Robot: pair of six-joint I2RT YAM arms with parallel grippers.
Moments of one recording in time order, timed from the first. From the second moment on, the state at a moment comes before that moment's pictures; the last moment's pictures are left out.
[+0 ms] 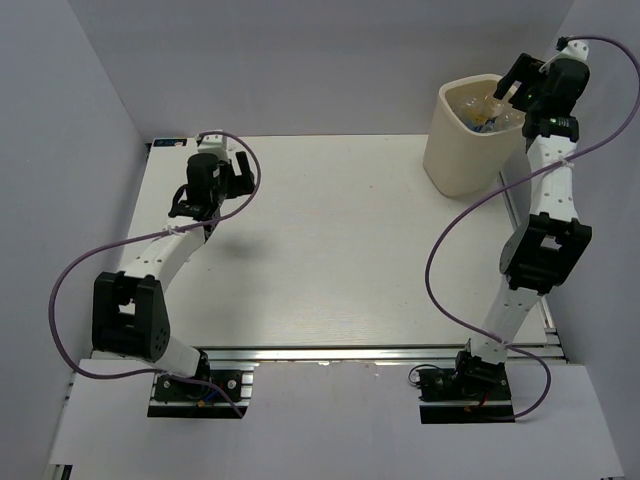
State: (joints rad) left arm -0.17 1.50 1.06 0.09 -0.07 -0.19; right arm -0.22 2.02 2.09 -0.23 -0.13 0.23
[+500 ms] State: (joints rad) left arm -0.17 1.35 1.12 -0.23 -0.58 -0.54; right arm -0.23 1.15 1.15 -0.30 0.13 0.37
